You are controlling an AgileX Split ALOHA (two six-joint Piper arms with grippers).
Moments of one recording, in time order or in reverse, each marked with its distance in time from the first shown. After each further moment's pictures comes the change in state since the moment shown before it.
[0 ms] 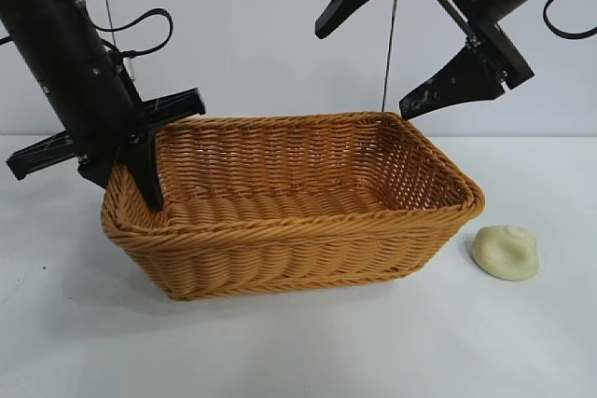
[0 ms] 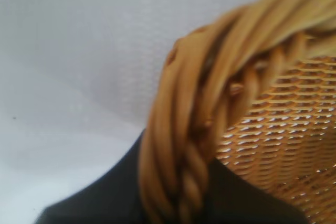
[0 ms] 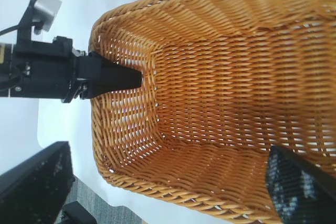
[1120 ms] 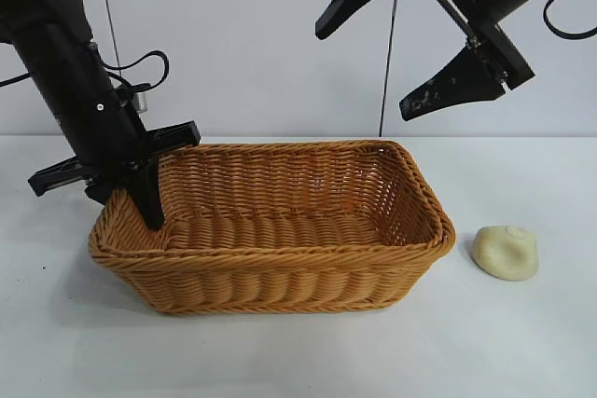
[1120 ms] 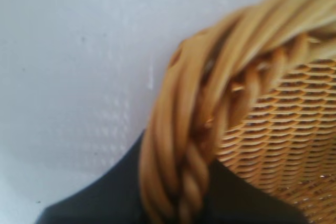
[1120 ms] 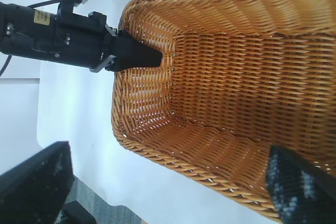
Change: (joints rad) left arm 0.067 0.151 -0.087 -0.037 0.001 0.174; right arm 0.000 0.000 0.000 -0.002 0.001 0.000
